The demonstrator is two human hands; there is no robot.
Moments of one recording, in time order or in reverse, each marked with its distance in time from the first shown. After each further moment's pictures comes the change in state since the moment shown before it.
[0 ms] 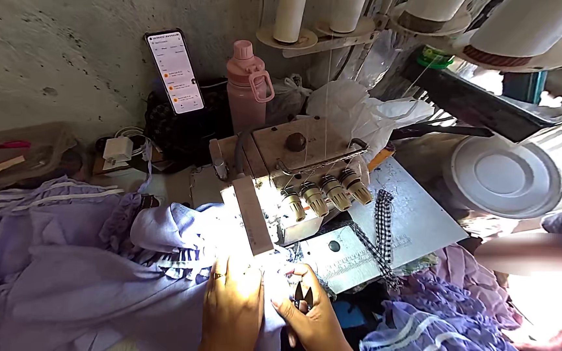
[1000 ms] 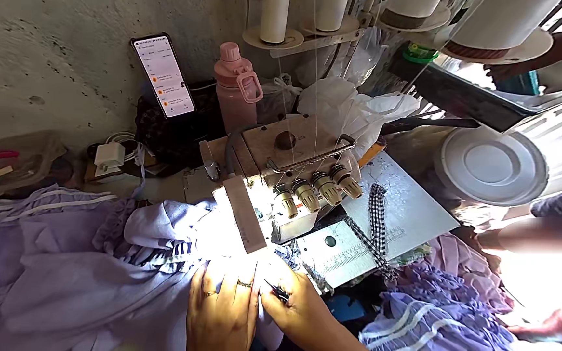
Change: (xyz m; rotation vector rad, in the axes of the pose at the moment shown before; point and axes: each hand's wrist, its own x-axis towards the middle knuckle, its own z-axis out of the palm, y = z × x) left_hand -0.020 -0.016 -0.010 -0.009 -0.060 0.077; right_hand 0.024 0.000 0.005 -0.576 -0.099 -0.327
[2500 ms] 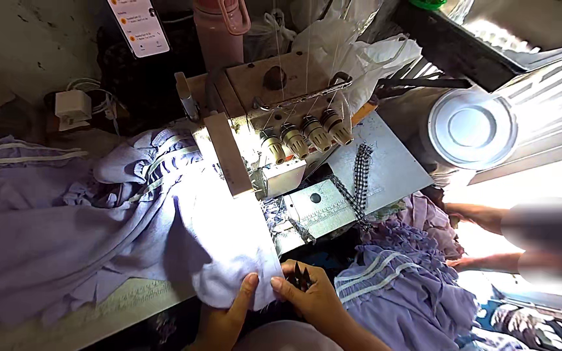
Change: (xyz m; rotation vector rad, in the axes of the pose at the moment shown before) left_hand -0.073 0.042 -0.001 -1.275 0.001 -0.695; right_hand -0.088 0.003 -0.019 0.473 -0.021 0.413
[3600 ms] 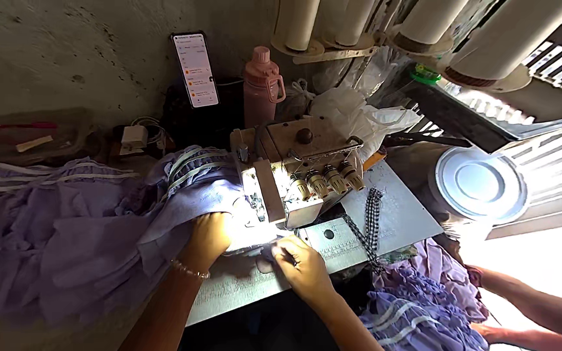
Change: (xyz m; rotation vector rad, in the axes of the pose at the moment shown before) left_hand 0.166 0.059 -0.030 1.266 -0.297 0.023; right_hand 0.091 -0.010 0.008 -0.790 0.138 -0.393
